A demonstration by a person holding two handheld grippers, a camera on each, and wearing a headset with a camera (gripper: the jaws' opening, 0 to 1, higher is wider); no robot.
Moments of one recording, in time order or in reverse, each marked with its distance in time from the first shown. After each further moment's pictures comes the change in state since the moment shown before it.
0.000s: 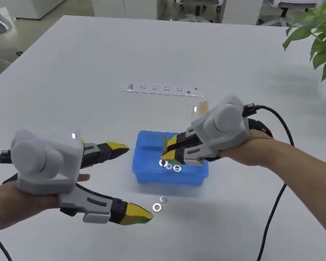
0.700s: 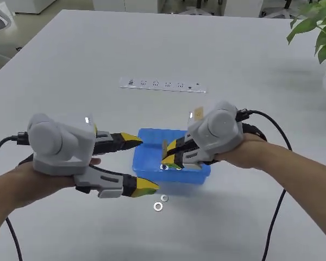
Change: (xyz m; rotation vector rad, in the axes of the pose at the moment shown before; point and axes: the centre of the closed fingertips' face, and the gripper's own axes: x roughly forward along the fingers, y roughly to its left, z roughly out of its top) left arm 0.022 0.029 0.012 0.061 0.012 -0.004; right arm 0.018 -0.001 -0.022 0.027 0.026 0.028
